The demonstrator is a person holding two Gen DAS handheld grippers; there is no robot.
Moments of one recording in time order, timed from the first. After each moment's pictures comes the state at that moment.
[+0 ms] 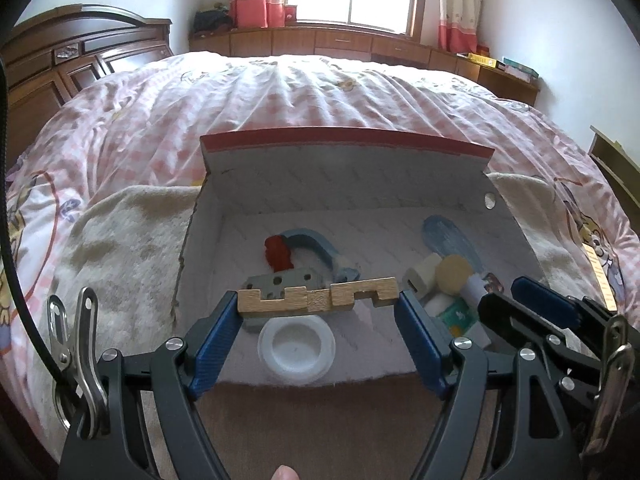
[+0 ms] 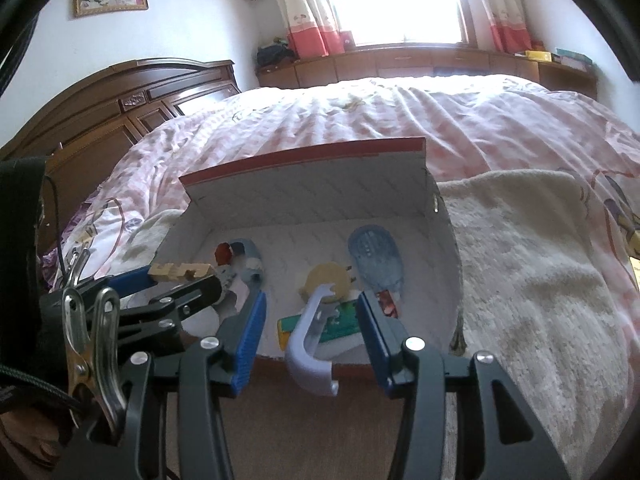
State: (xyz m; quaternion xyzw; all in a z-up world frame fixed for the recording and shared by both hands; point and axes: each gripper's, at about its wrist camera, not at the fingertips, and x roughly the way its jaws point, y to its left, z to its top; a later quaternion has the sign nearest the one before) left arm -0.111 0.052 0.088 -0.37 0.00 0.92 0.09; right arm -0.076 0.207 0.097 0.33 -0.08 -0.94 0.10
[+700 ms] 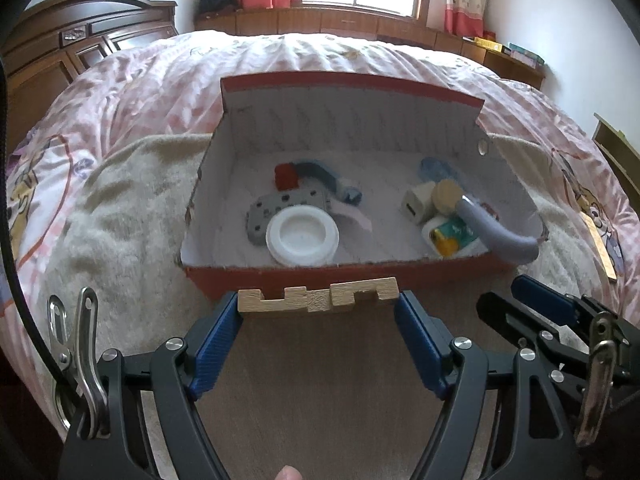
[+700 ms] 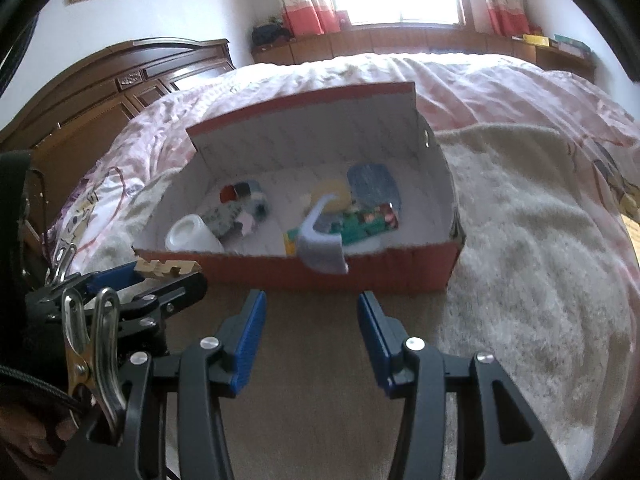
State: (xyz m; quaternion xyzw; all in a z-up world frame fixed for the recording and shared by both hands) left arm -0.066 0.046 0.064 -0.41 0.00 0.91 0.08; right arm -0.037 0.201 0.070 0.37 -0.08 -0.92 0.09
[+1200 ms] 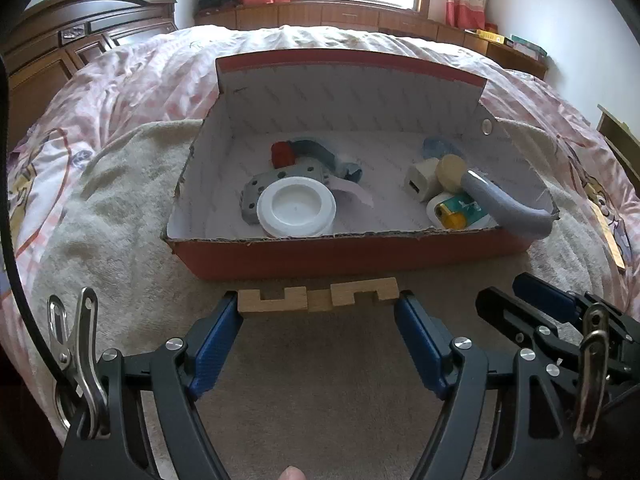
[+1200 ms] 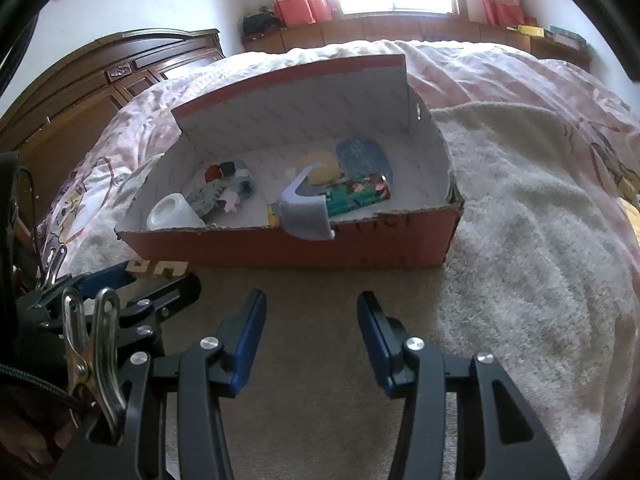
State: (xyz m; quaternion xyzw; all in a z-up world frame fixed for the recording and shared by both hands) left arm -0.064 0.051 0.049 -0.42 0.01 0.91 0.08; right arm -0.038 0.202 0.053 0.39 -0.08 -0.91 0.08
